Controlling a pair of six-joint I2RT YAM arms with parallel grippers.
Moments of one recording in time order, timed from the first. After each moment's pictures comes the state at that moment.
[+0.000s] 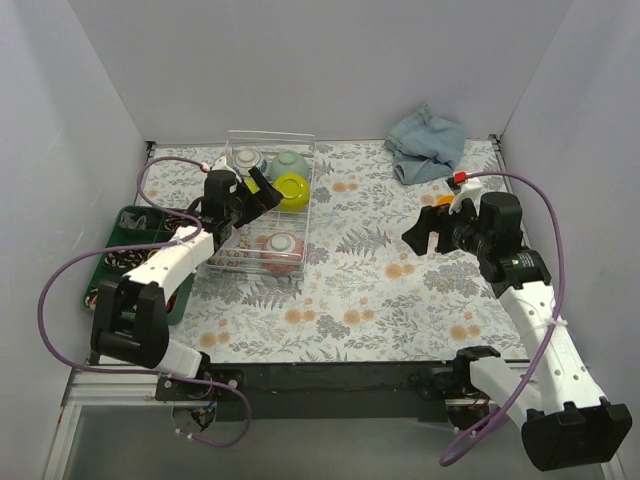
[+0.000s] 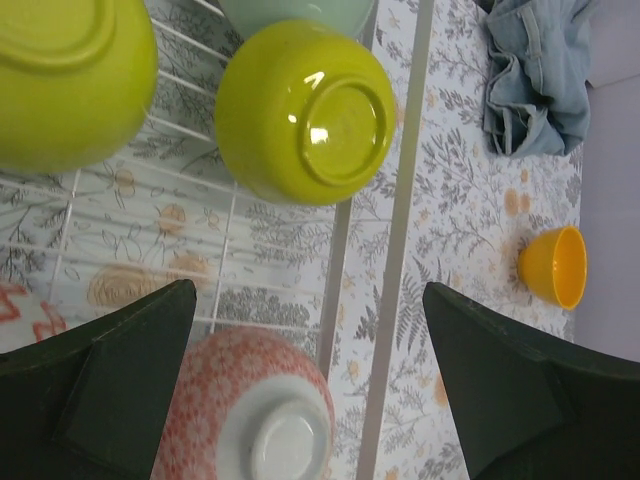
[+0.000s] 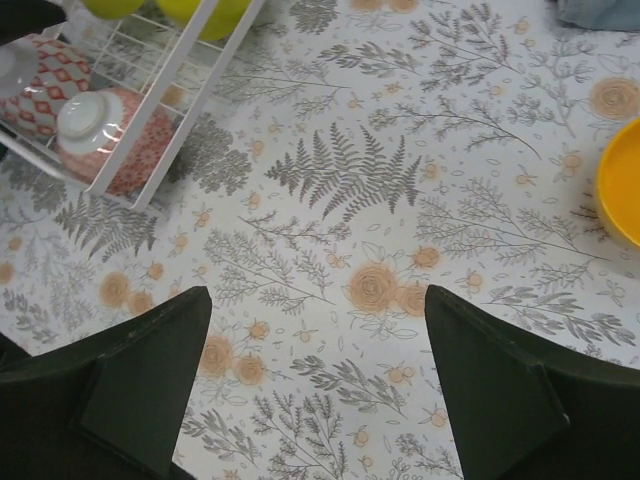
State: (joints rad) left arm -0.28 1.42 0.97 -0.06 0.06 -0.74; right arm 0.17 0.92 0.92 -0.51 -0.40 0.09
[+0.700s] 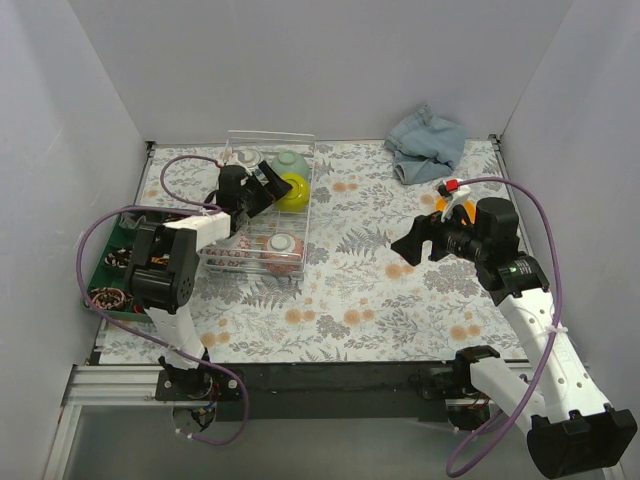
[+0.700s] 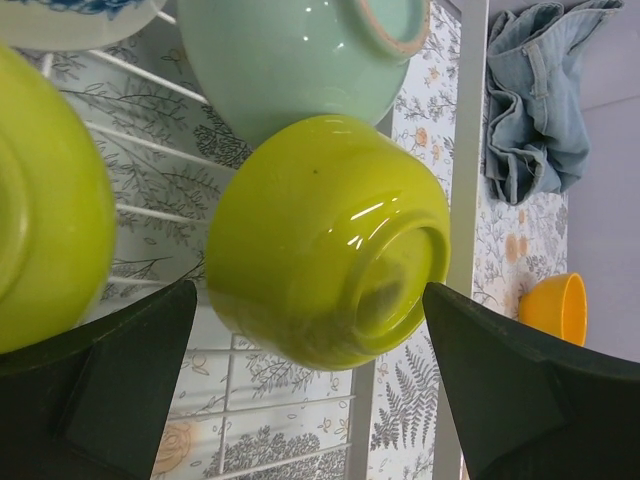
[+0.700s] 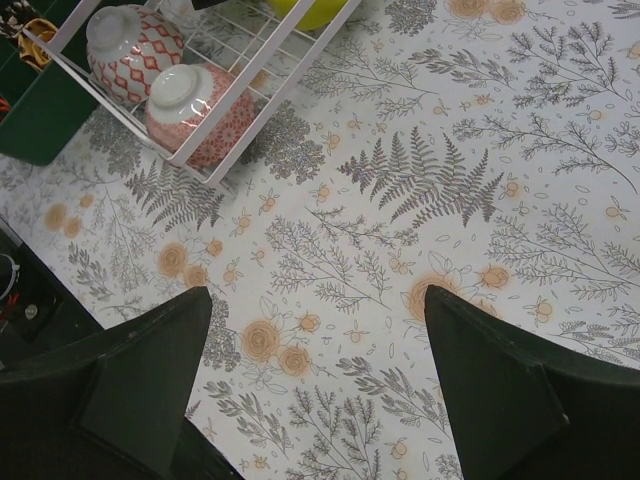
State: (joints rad) left arm -0.22 1.83 1.07 0.30 0.18 -0.76; right arm 0.23 0.86 0.87 -0.47 -0.54 0.11
